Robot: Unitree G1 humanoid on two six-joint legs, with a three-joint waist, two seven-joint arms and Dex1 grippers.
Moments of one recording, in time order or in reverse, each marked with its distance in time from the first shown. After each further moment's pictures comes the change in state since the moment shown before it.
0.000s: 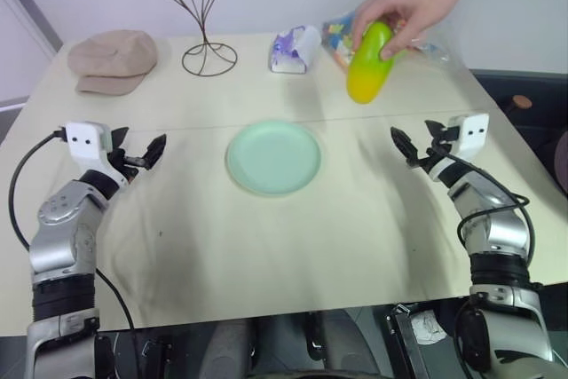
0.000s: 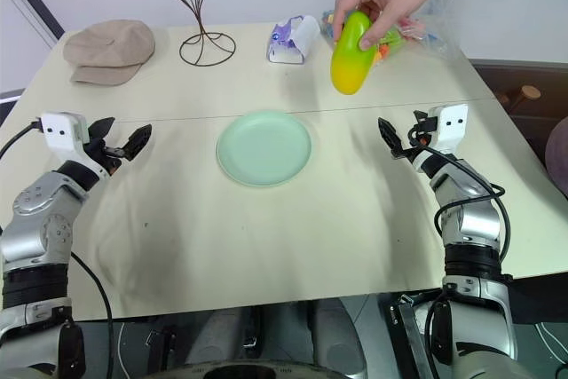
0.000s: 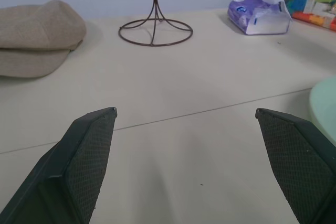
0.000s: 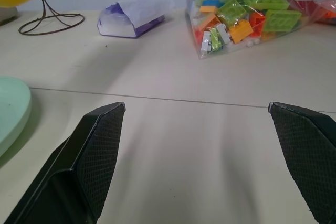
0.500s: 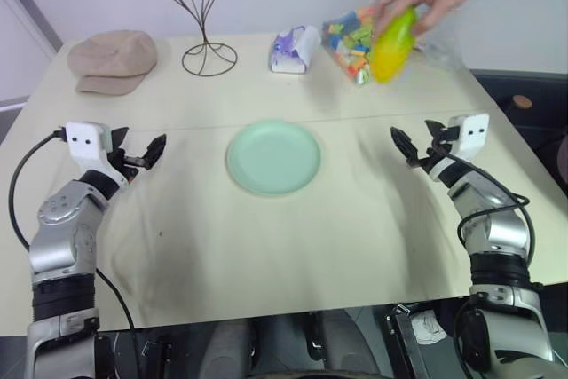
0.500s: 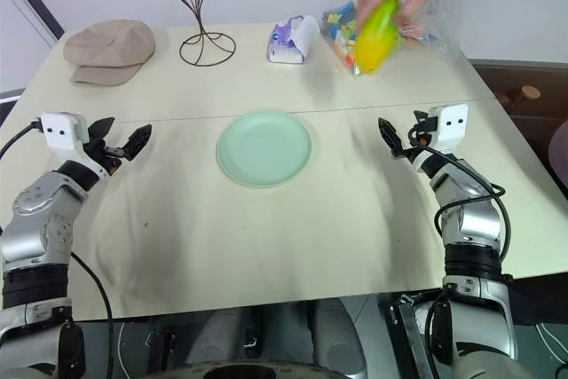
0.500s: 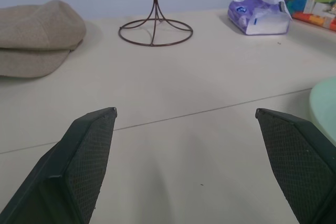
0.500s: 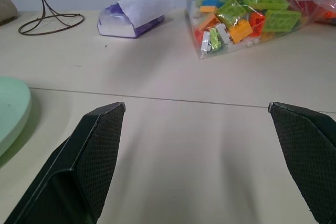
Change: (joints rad) left arm 0.000 -0.011 0.003 0.002 0.012 -0.015 0.033; right arm 0.000 0.000 0.000 0.000 0.000 0.000 -0.001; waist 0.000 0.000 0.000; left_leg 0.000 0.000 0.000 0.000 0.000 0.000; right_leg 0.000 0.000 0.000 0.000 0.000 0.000
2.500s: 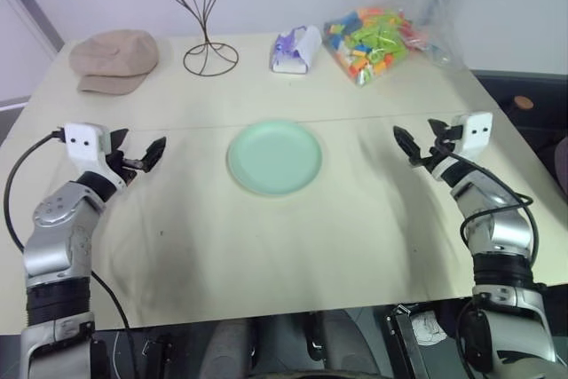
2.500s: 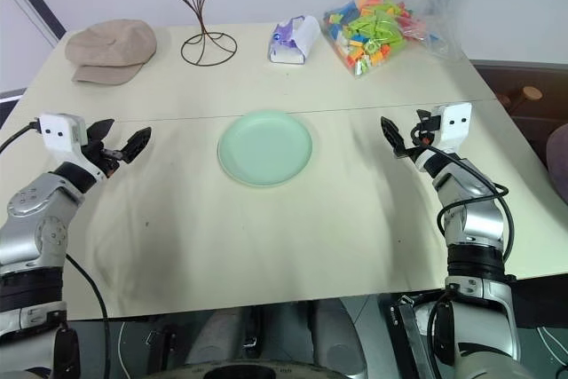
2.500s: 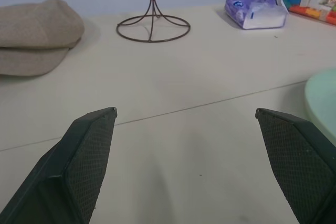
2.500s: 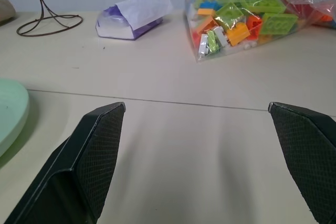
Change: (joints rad) left arm 0.023 0.019 0.001 -0.033 -0.006 0.028 -0.023; right arm 0.003 -0.012 -0.002 -0.010 0.007 0.004 -0.008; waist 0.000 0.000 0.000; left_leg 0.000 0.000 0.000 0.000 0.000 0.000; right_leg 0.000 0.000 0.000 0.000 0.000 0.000
